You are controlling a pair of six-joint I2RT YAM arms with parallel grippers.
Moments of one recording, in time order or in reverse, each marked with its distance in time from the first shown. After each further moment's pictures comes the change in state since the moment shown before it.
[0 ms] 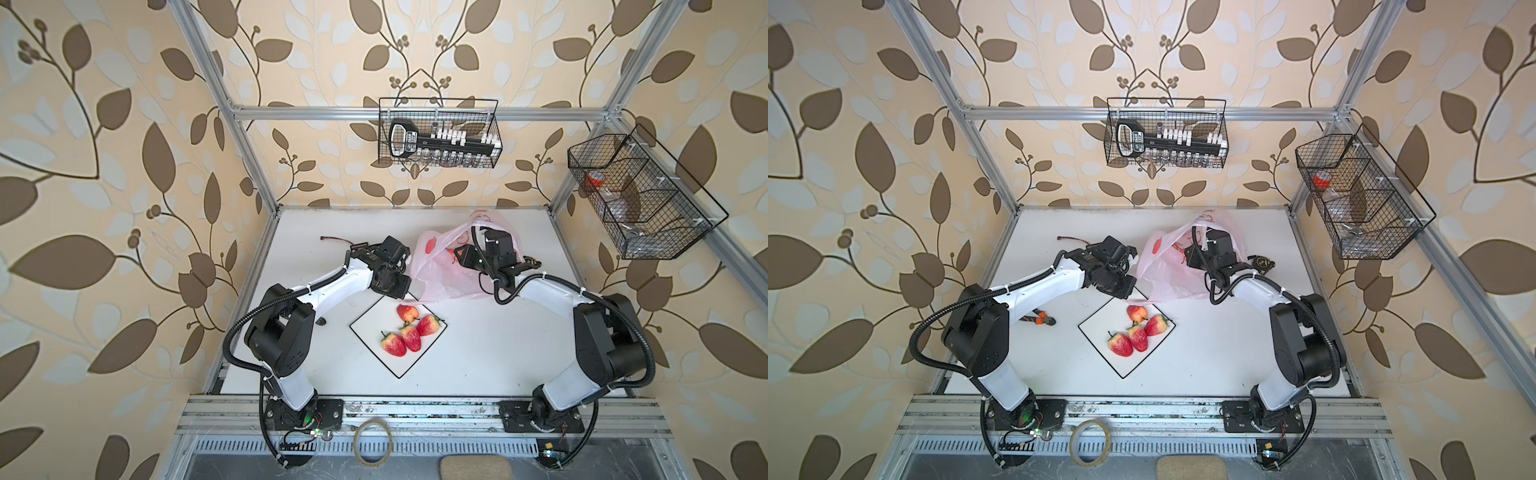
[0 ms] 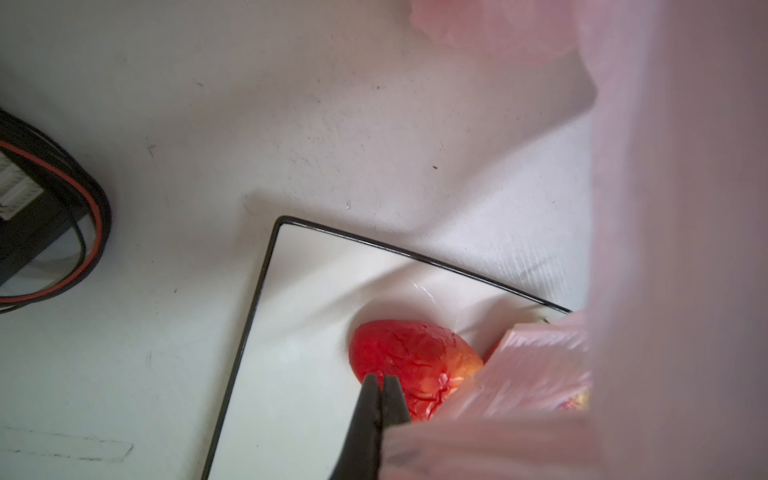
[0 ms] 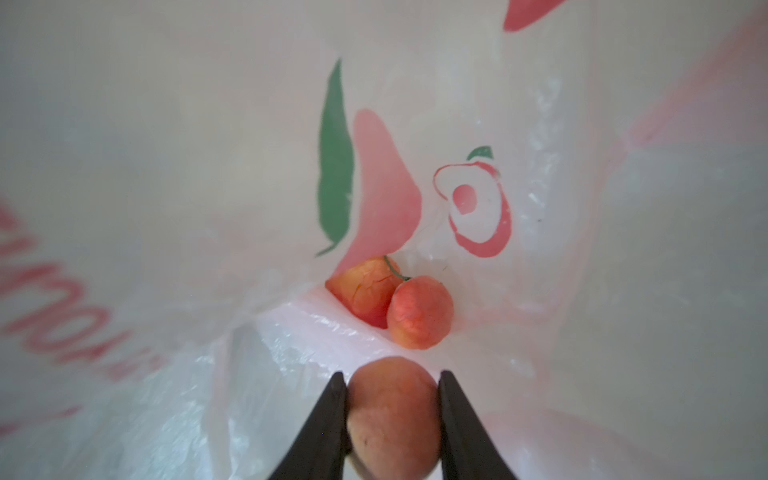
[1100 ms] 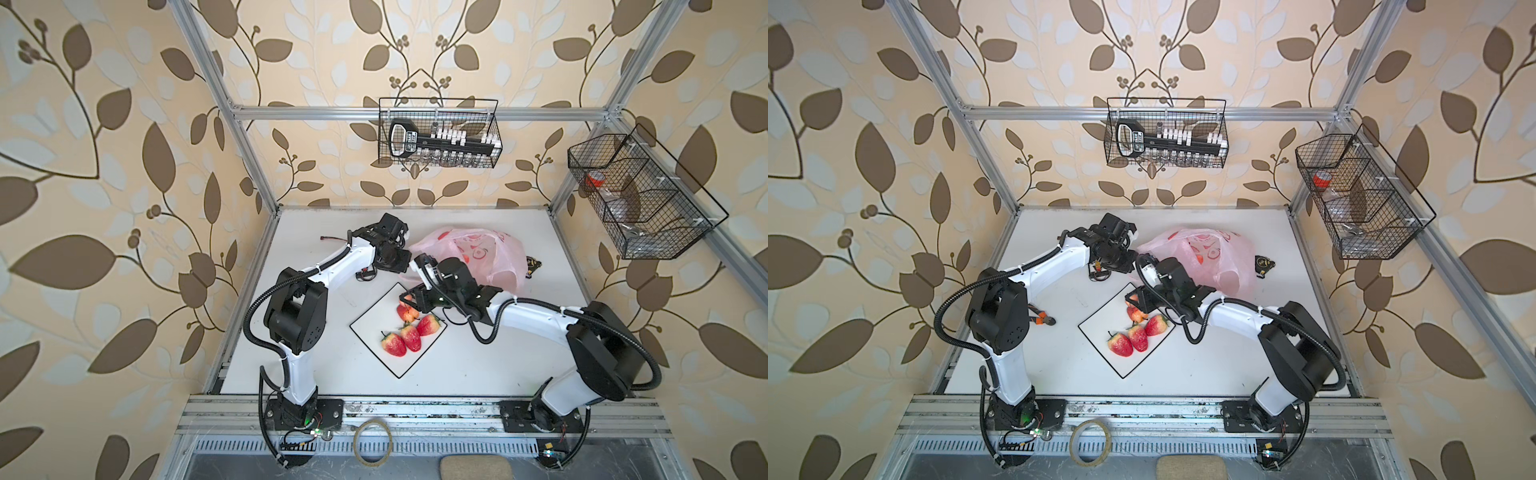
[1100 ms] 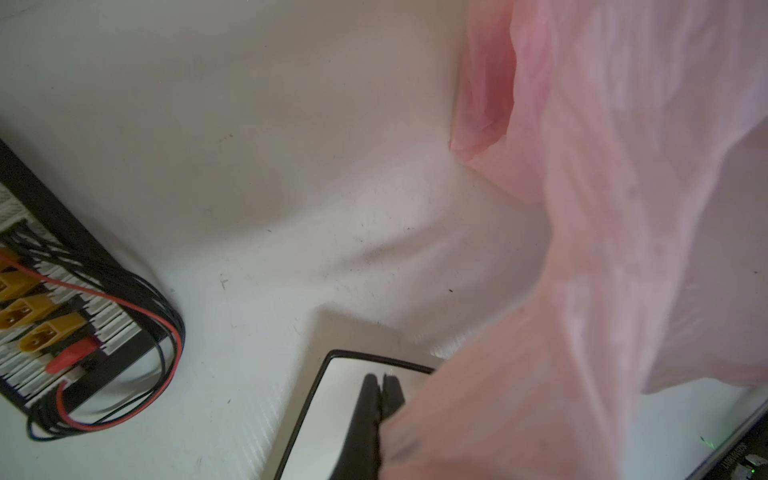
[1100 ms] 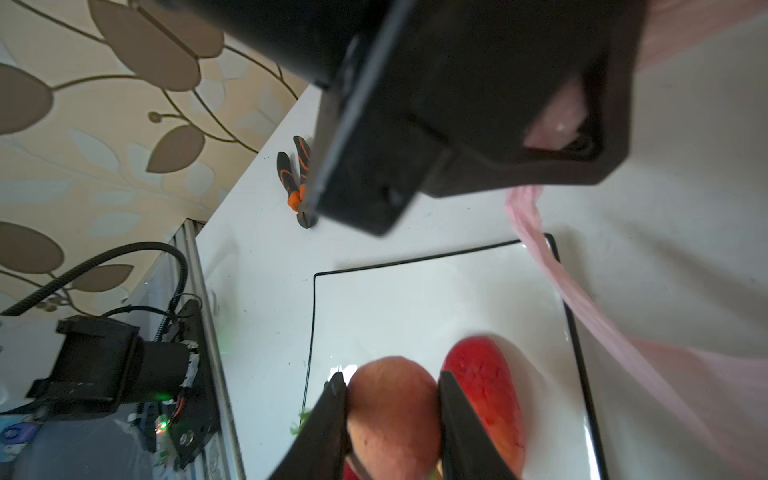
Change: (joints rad) left arm 0.092 0.167 0.247 -0.009 0.036 0.003; right arm 0.462 0.047 -0.026 0.036 -0.161 -0.154
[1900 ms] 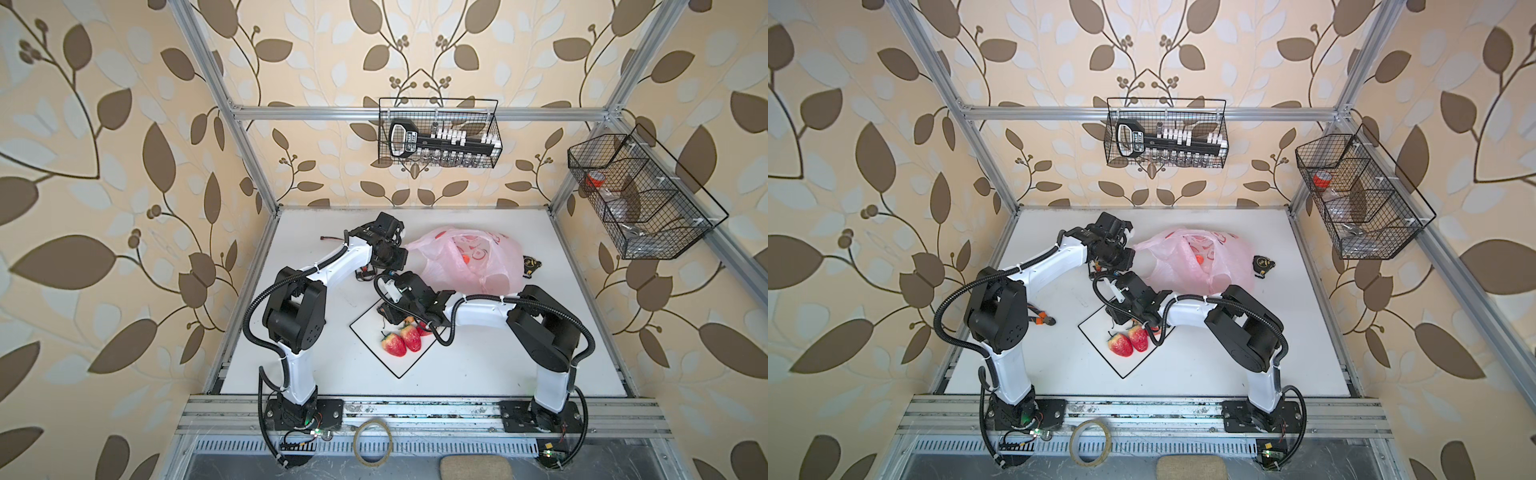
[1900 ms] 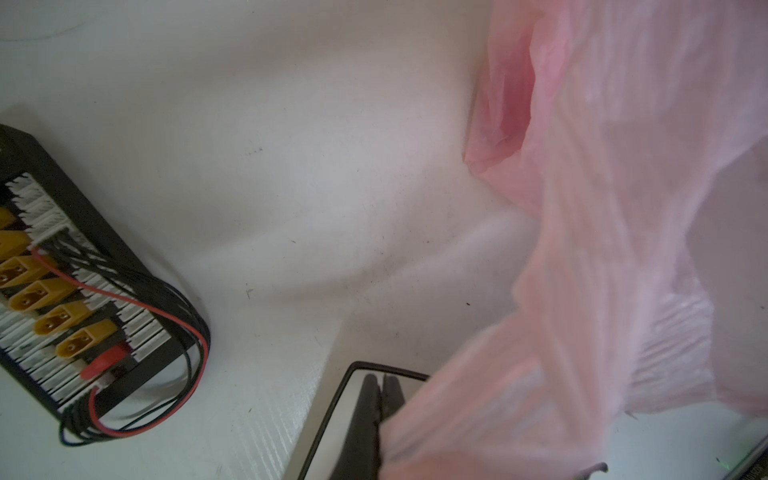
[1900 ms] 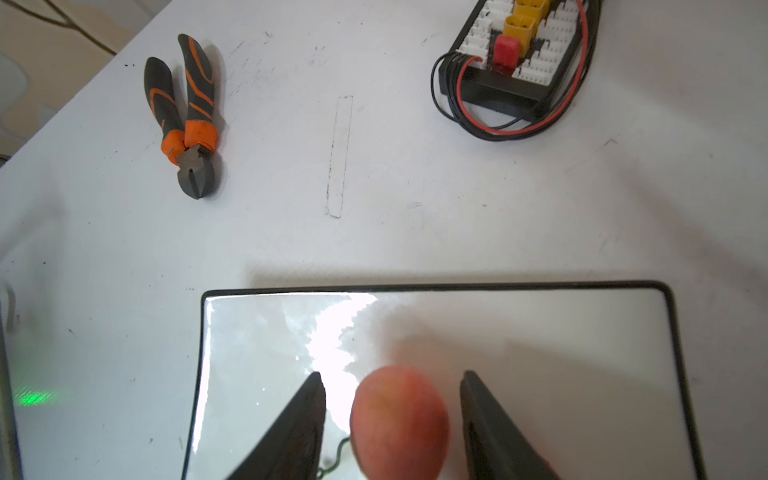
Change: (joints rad) left arm 0.024 0.000 -0.011 0.028 -0.008 0.007; right arm 0.144 0.279 0.188 -0.058 0.267 -0.100
